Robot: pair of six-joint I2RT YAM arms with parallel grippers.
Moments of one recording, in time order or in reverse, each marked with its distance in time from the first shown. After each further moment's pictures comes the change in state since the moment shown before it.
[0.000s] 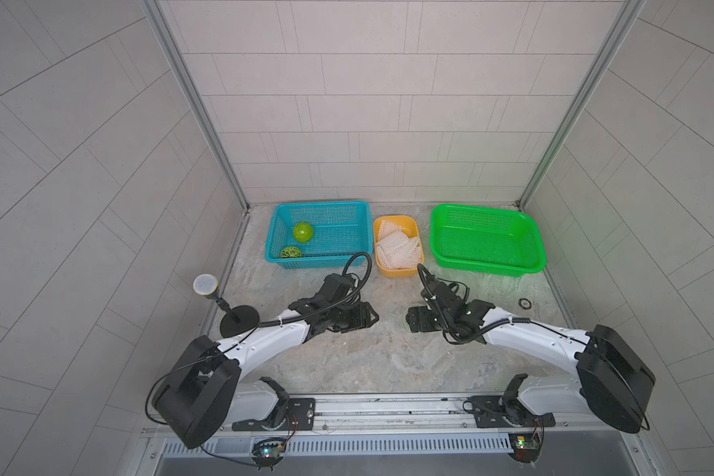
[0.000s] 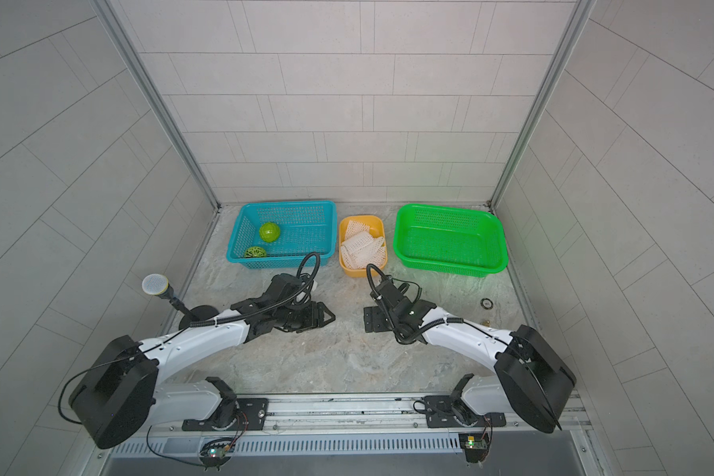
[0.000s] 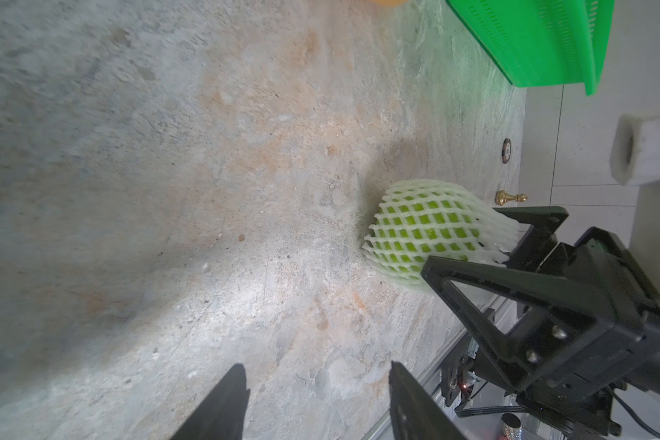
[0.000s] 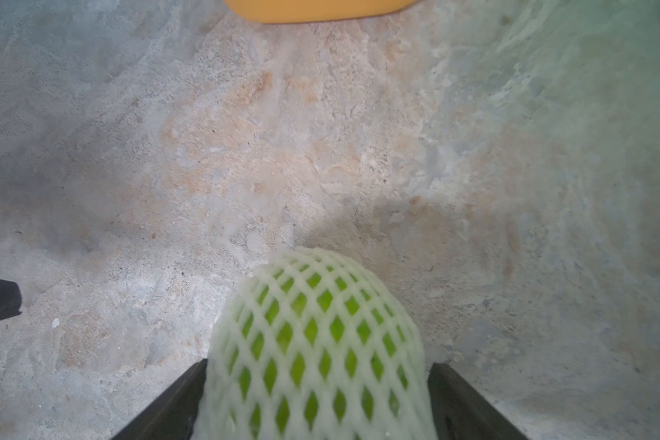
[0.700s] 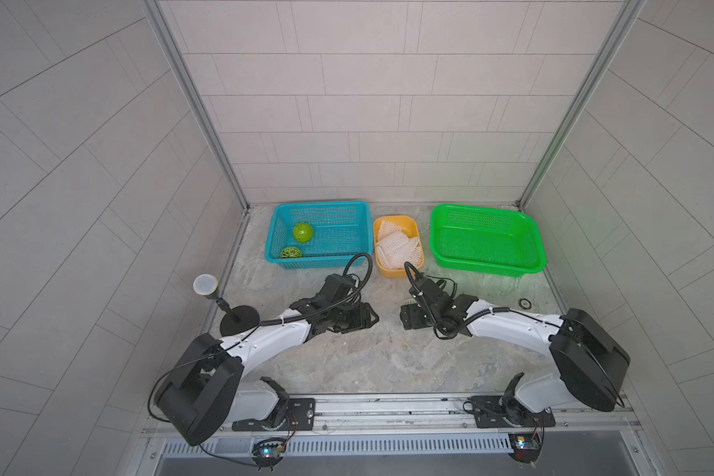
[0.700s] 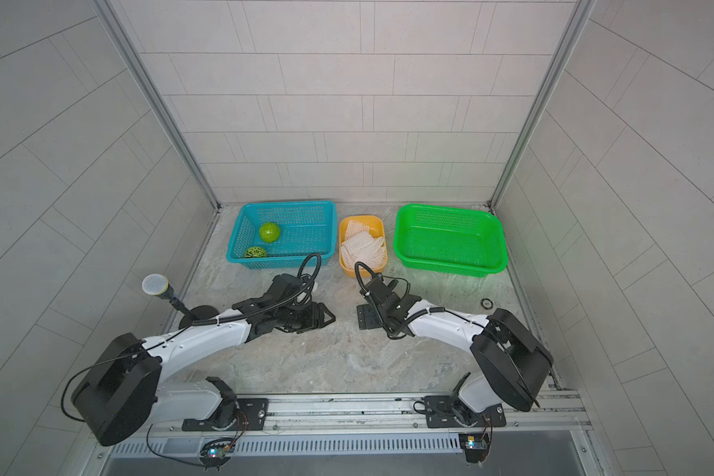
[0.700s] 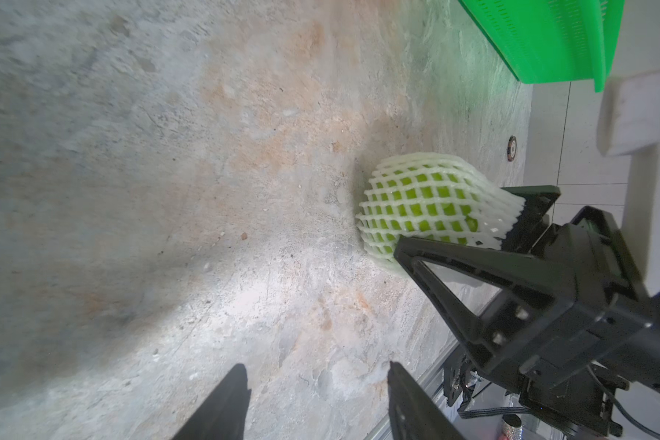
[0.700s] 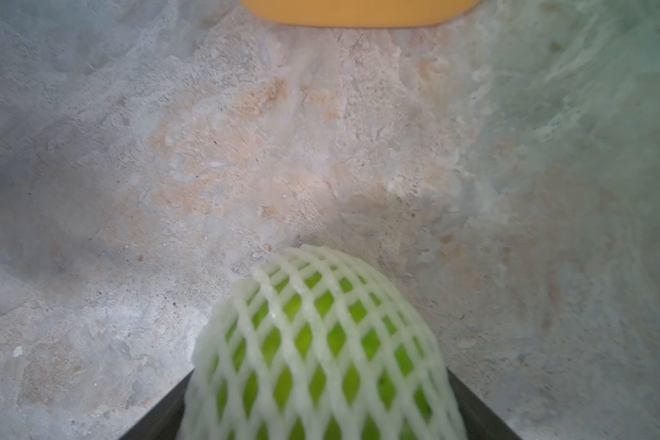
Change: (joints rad) left arm 0.000 0.013 -0.001 0.004 0.004 0.000; right arm 0.021 0.158 0.084 0.024 0.036 -0.045
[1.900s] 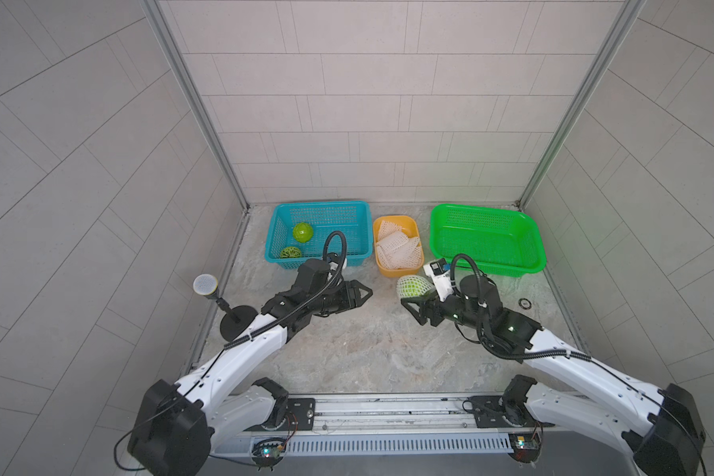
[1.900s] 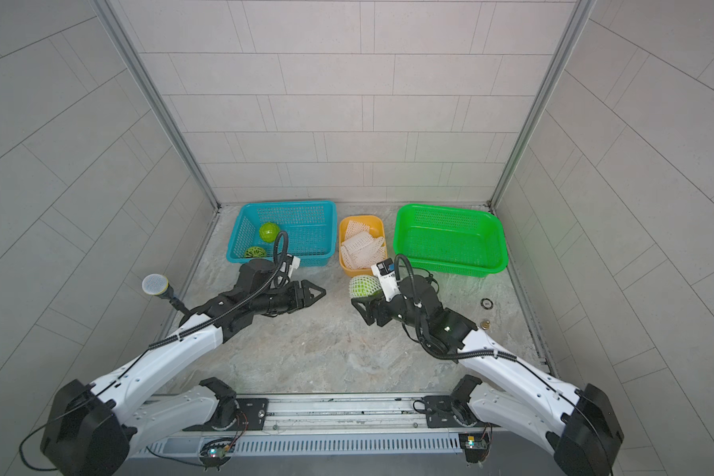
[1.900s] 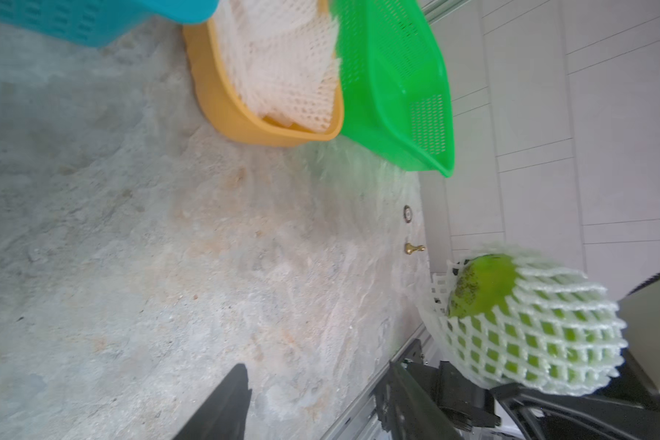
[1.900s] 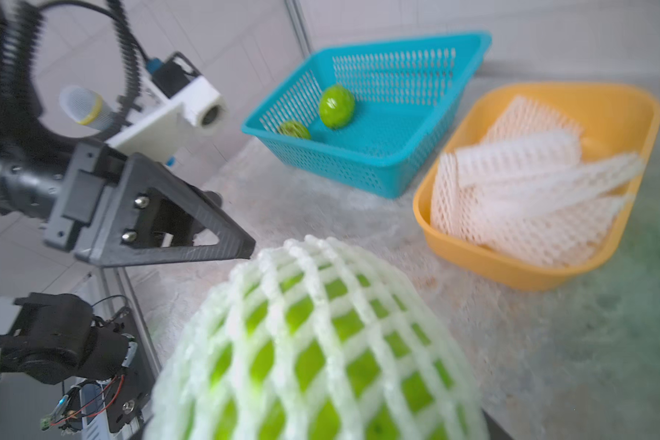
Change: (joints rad) left arm 0.121 -0.253 0.110 -0.060 0.067 -0.021; right arm -0.053 -0.600 -0.160 0.270 -0.300 -0.291
